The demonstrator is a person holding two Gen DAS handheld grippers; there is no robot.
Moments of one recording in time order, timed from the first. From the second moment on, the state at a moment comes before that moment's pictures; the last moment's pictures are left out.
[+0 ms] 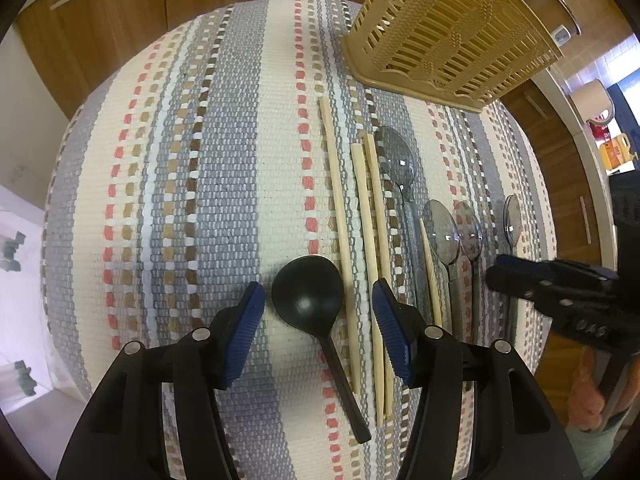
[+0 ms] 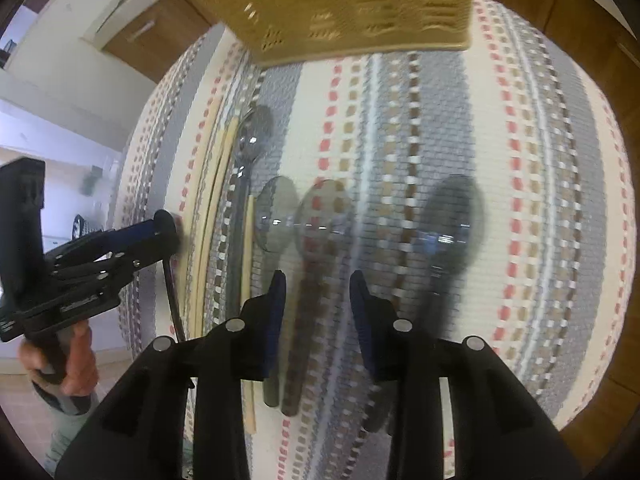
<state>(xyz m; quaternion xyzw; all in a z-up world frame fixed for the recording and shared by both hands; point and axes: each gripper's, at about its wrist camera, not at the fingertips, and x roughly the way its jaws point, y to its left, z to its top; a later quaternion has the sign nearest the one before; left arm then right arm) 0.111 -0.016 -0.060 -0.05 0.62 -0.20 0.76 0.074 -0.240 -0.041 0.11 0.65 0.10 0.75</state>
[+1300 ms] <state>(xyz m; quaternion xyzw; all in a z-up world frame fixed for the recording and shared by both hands) 0.107 -0.026 -0.050 0.05 0.59 -0.18 0.79 0.118 -0.223 -0.046 -0.04 0.67 0.04 0.74</state>
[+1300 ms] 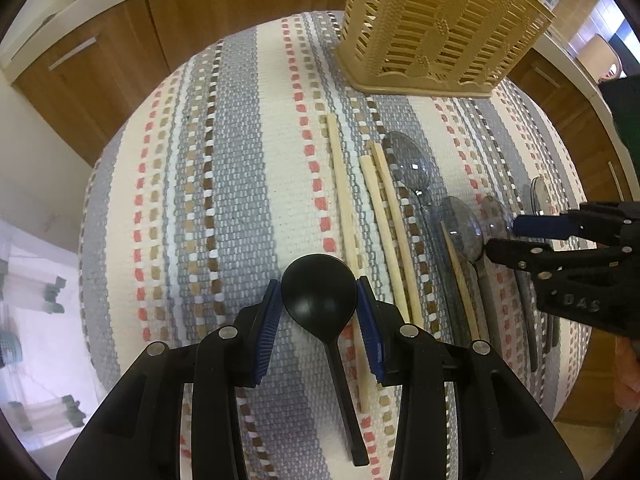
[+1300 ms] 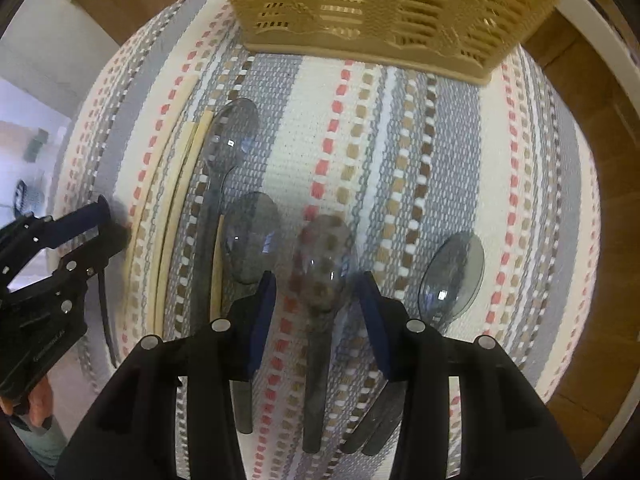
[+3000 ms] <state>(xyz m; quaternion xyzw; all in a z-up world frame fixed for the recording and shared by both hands) 0.215 -0.115 0.108 0.01 0.13 -0.14 0.98 0.169 -0.325 0.131 0.05 0.12 -0.07 0.99</state>
